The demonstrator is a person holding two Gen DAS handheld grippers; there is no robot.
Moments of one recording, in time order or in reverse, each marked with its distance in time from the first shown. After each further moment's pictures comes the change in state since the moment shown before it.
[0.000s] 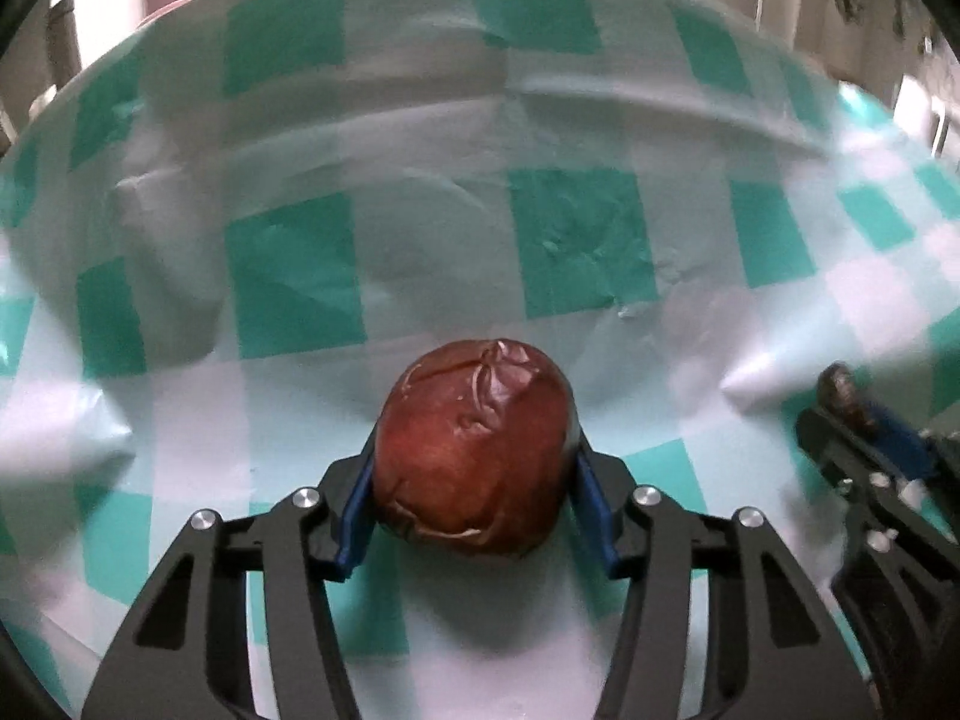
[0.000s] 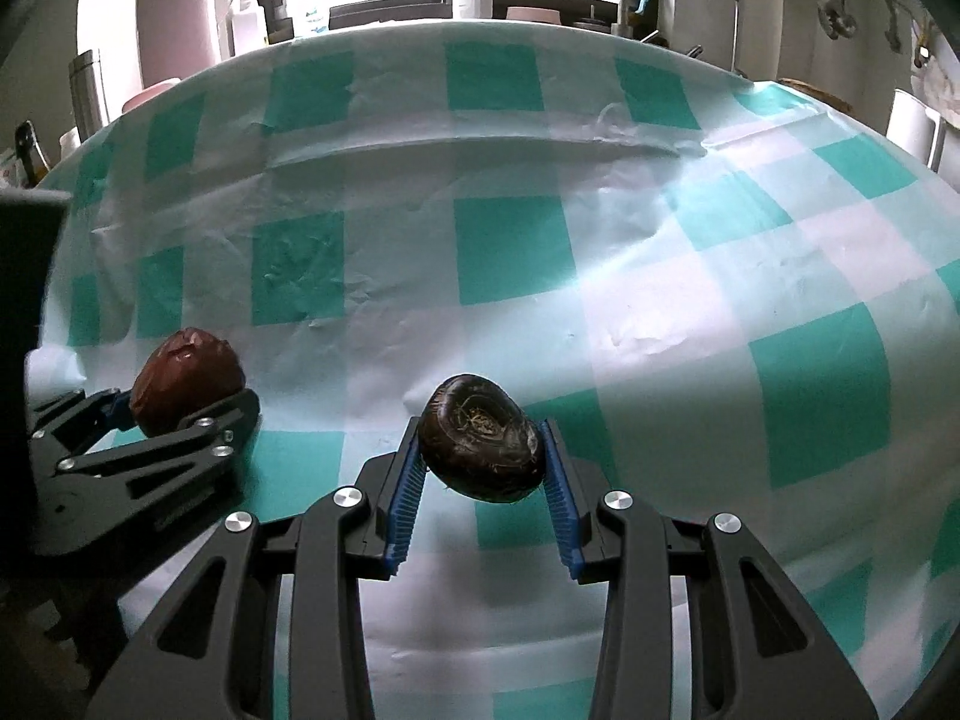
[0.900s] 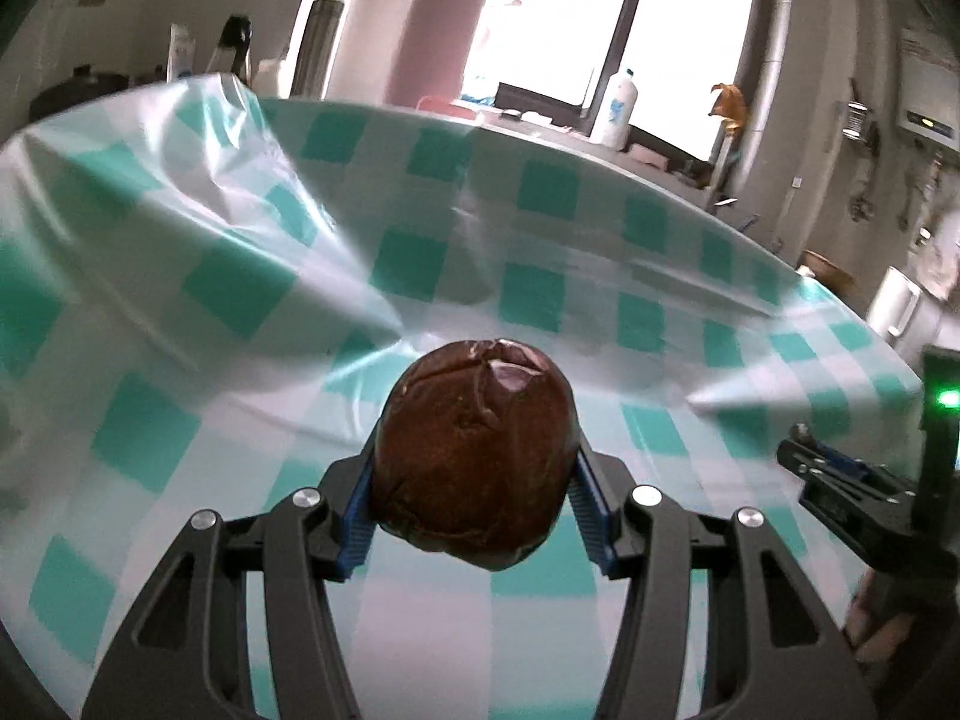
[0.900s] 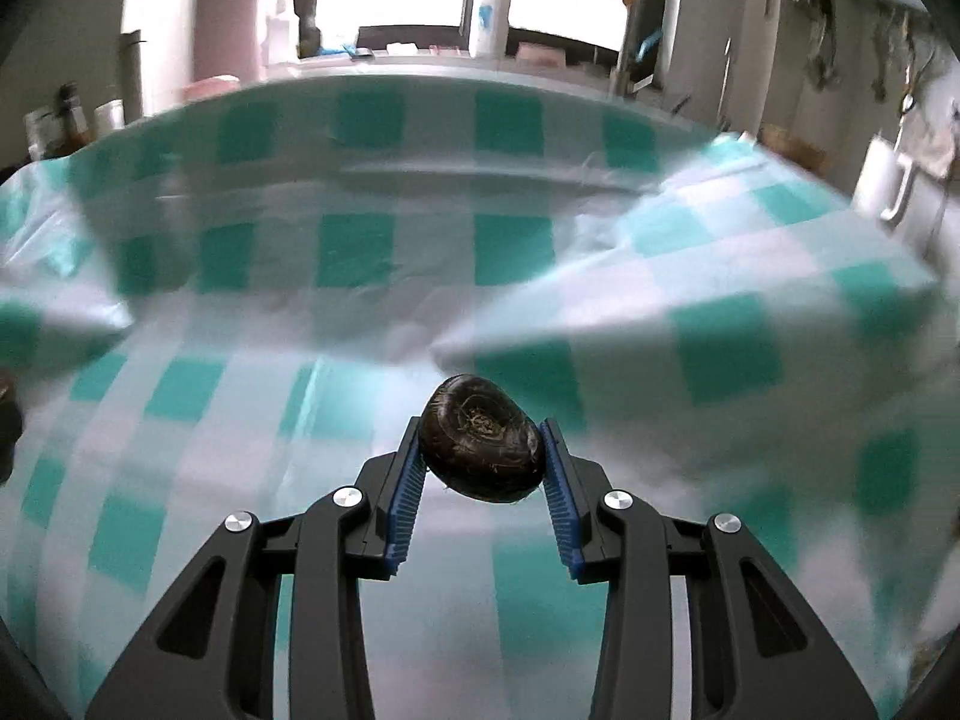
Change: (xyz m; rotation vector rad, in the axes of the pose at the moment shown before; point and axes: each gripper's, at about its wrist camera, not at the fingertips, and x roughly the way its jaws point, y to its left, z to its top) left arm -0.190 0.094 -0.142 -0.278 -0.337 -0.026; right arm -0.109 0.017 -0.061 -0.097 -0.086 -0.062
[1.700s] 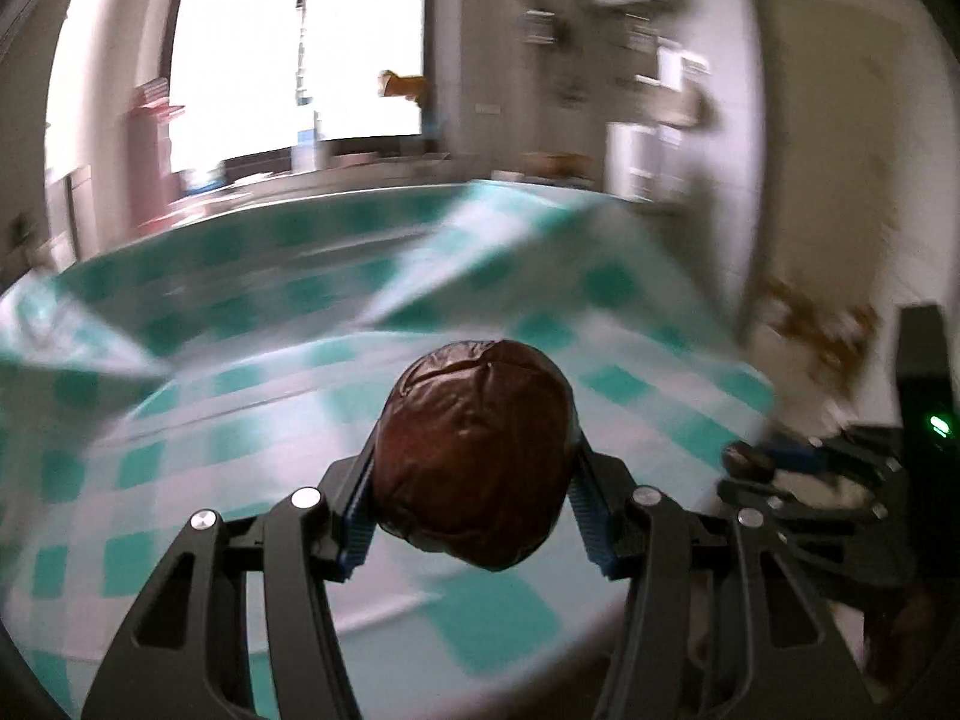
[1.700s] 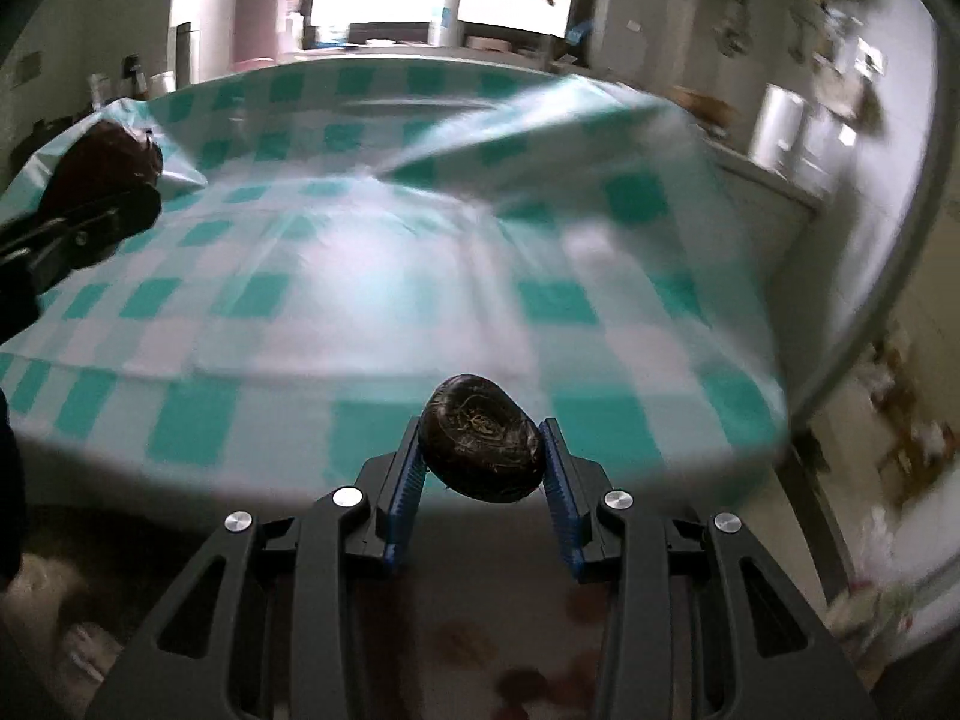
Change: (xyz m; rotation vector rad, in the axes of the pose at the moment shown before) left arm -0.159 -0.156 -0.117 0.543 -0.019 -0.417; right arm -0.184 -0.111 -0.211 0.063 0.078 -0.081
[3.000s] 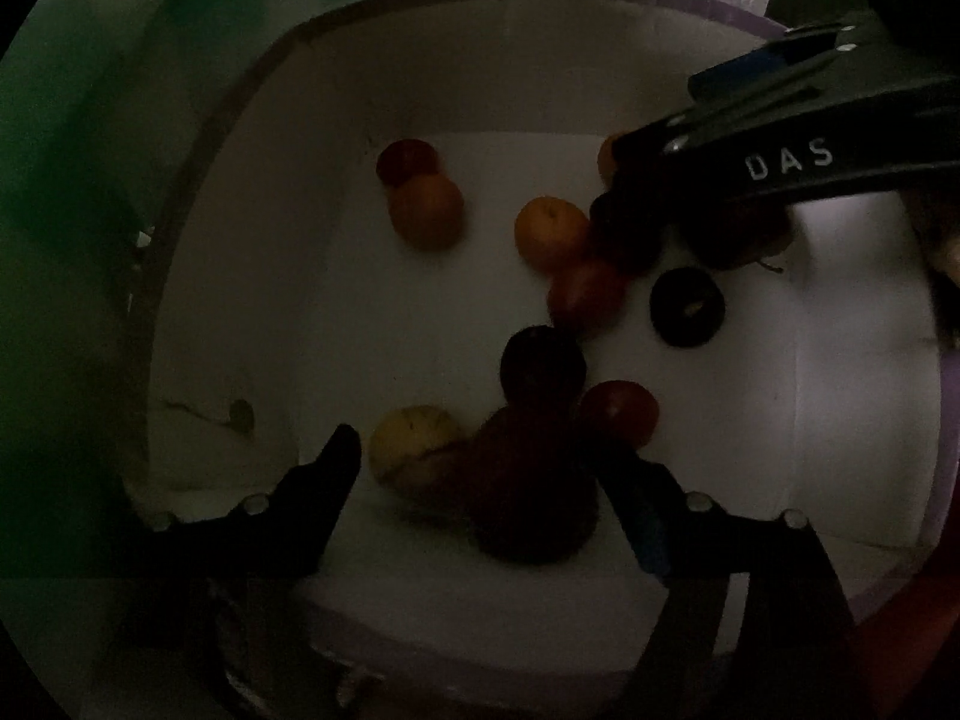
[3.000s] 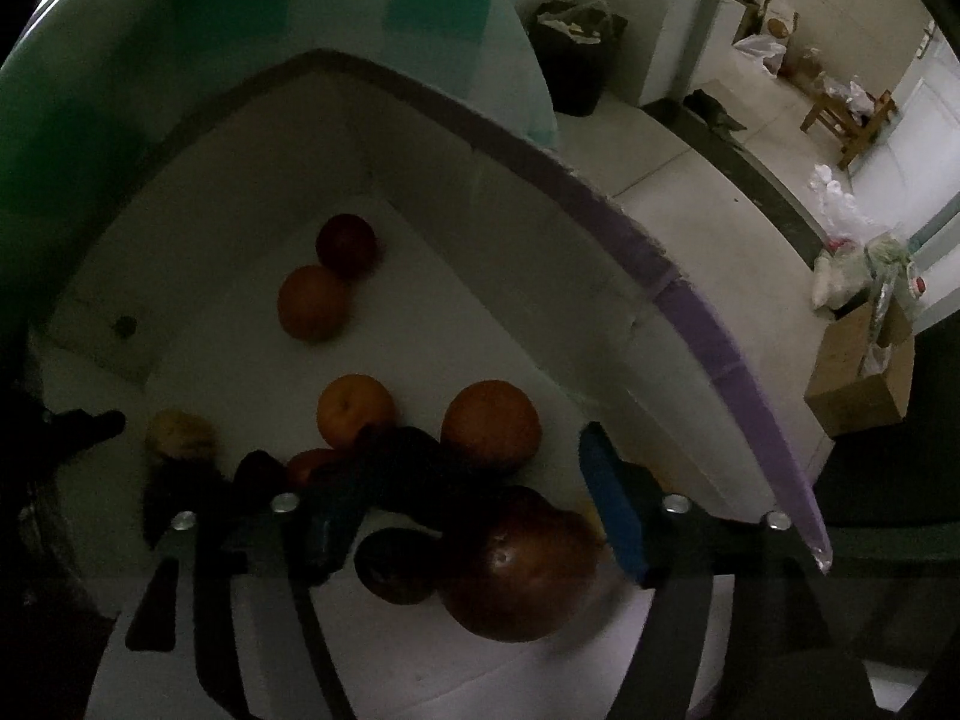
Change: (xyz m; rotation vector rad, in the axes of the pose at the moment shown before) left arm 0.174 -0.221 -0.196 0.716 0.735 -0.390; right arm 0.110 -0.150 -0.178 0.469 0.492 -0.146
